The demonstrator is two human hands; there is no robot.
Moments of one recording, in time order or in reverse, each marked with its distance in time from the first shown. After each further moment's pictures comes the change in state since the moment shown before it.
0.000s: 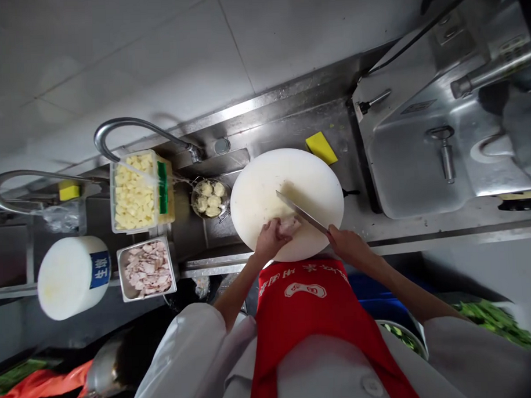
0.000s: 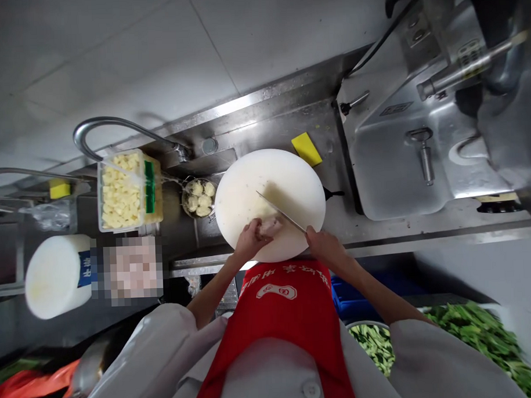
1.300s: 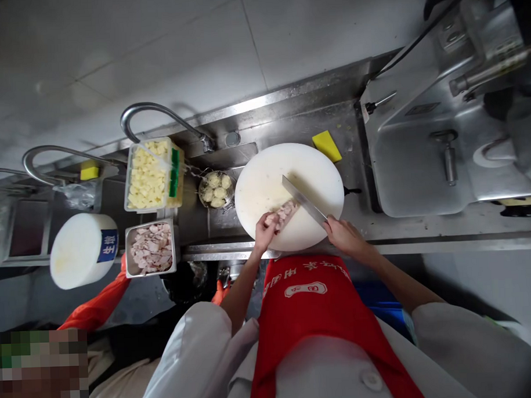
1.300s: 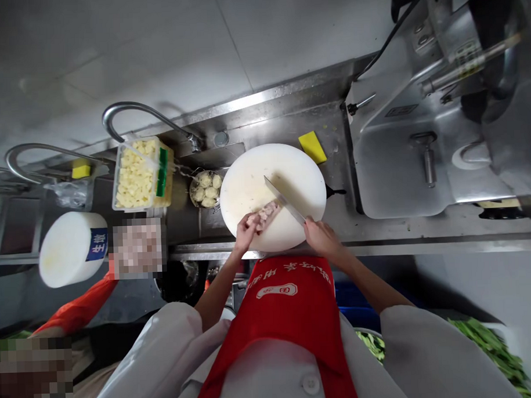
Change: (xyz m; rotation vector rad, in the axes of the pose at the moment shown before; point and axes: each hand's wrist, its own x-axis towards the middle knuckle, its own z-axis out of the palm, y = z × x) left_hand -0.021 -0.008 0.025 -0.659 0.244 -0.308; right_hand 0.000 -0.003 0.003 -0.020 0.104 0.013
